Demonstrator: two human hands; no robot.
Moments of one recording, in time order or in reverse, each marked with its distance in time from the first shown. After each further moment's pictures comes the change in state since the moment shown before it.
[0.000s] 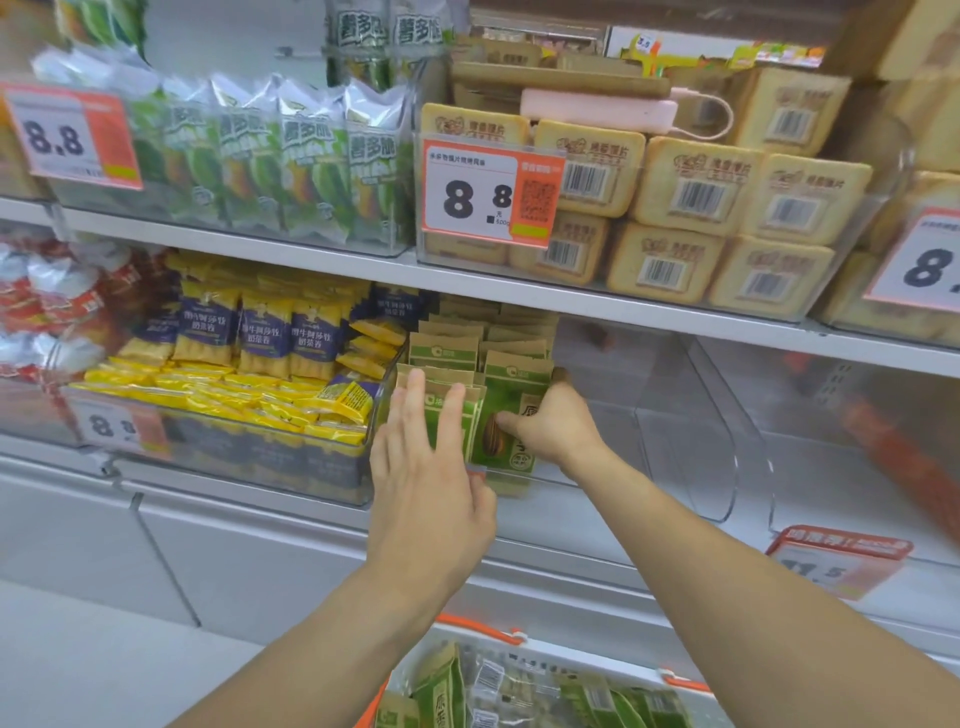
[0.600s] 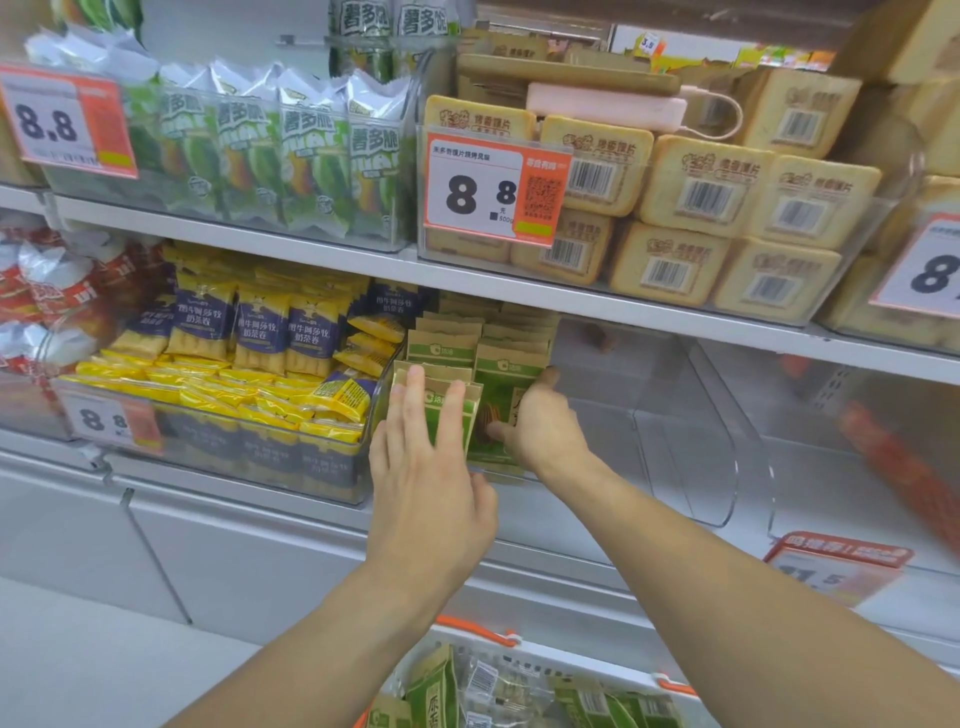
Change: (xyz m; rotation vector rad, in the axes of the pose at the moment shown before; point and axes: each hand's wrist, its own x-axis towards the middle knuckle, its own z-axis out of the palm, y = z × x) left_hand 0.002 0.002 0.003 0.000 0.015 -0.004; right_hand -0.009 -0.009 0.012 -0.170 0.052 -0.039
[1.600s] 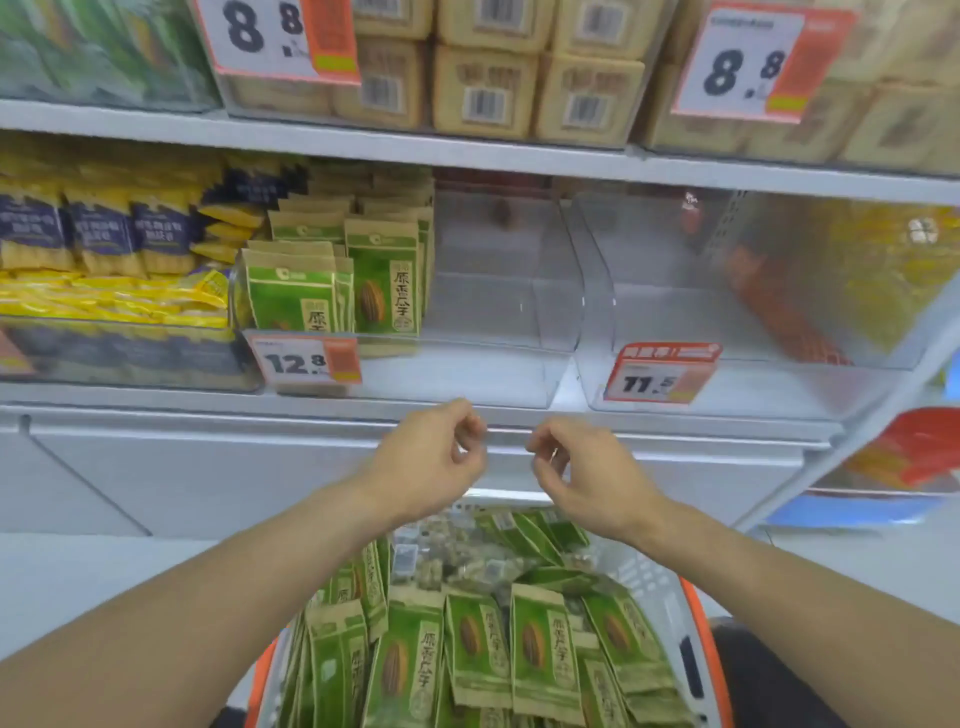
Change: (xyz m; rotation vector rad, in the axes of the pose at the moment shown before) left_hand -0.069 0.062 0.037 -0.379 -0.659 0.080; right_hand -0.166 0.192 -0.054 -0.056 -0.110 -0.317
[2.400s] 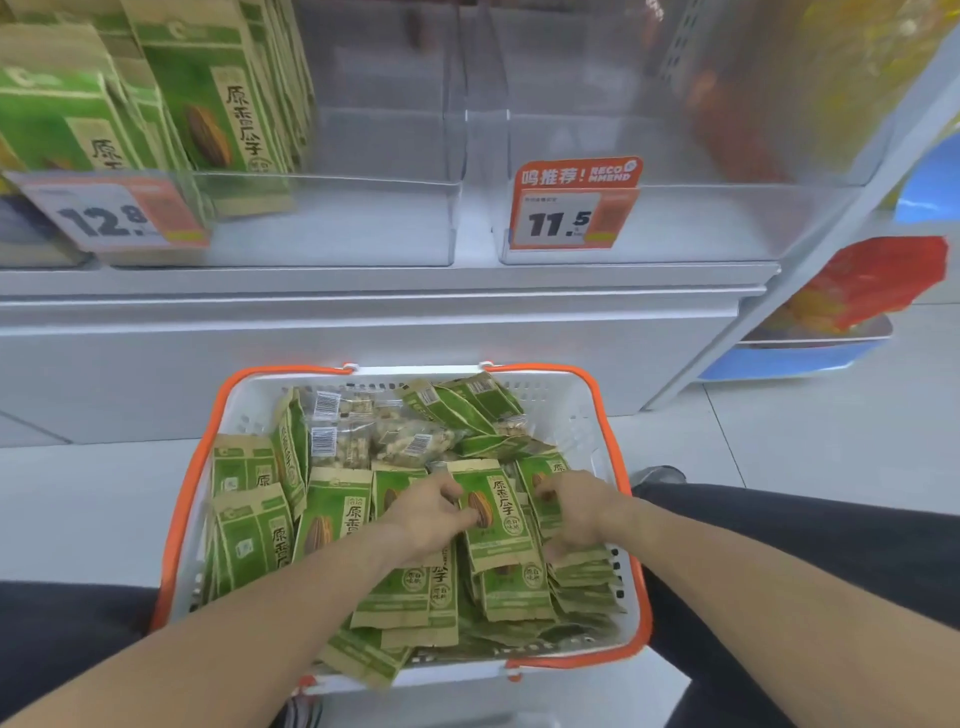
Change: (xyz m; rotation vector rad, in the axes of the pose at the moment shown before) left_hand -0.057 -0.050 0.204 -0.183 -0.513 -0.599; right_hand -0.129 0.125 0.087 -0.081 -0.803 0.543
